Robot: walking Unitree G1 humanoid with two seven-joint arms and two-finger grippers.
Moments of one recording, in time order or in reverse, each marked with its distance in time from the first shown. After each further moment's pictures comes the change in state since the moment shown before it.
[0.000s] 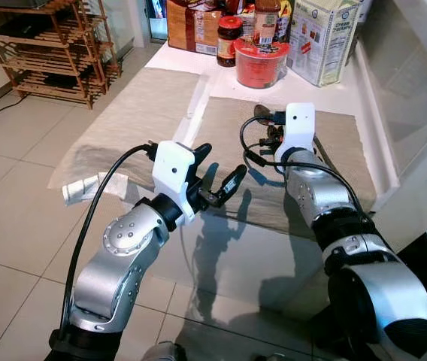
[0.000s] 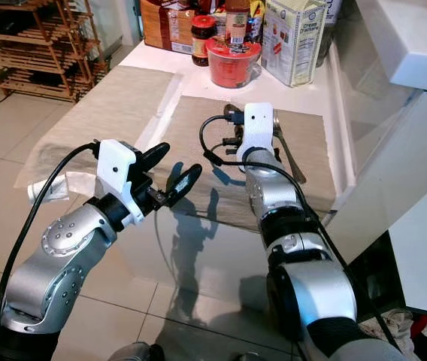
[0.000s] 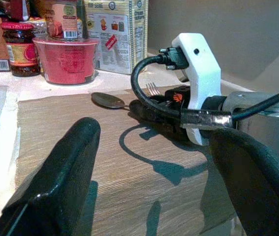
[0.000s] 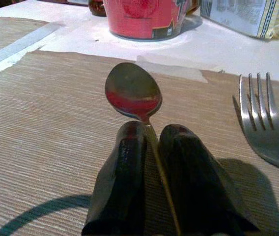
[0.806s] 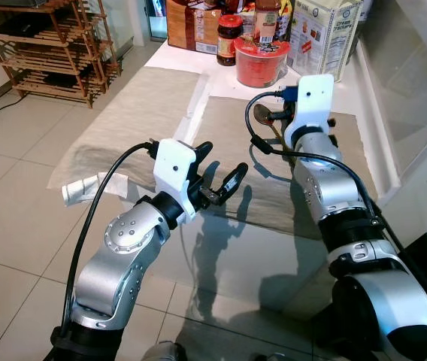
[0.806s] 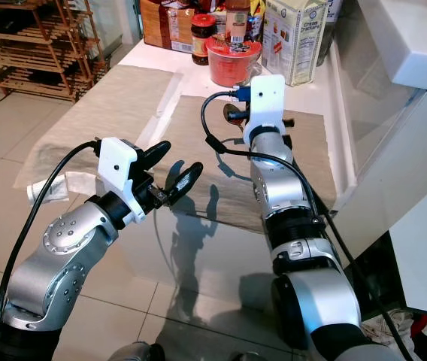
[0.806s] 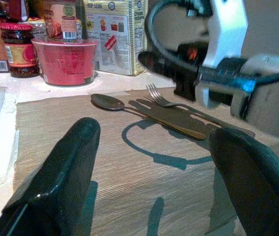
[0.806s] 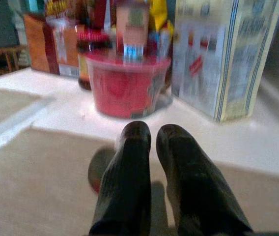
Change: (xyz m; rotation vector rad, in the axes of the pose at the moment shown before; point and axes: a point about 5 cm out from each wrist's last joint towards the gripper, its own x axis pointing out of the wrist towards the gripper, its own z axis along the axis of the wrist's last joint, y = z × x) left arm 0.002 0.000 0.001 0.000 -0.004 -0.002; right arm -0.008 -0.006 0.037 -0.043 -0.215 -0.066
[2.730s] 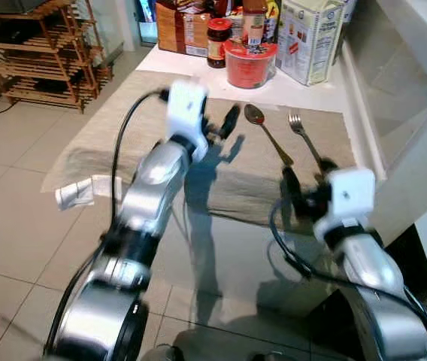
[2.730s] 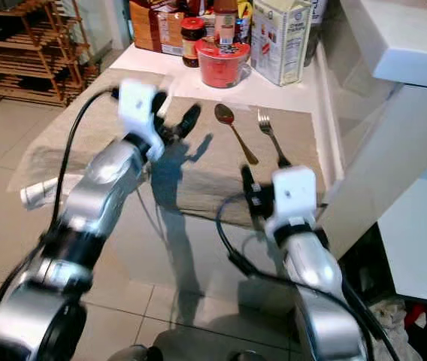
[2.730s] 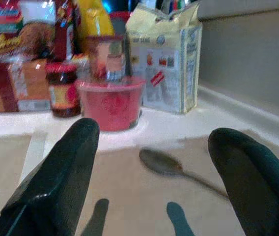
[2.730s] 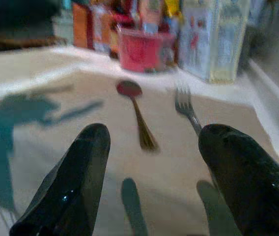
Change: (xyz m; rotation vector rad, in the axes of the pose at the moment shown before) left arm 0.090 0.055 0.020 0.075 -0.075 0.212; right arm -0.151 -0.023 -0.034 -0.054 0.002 0.146
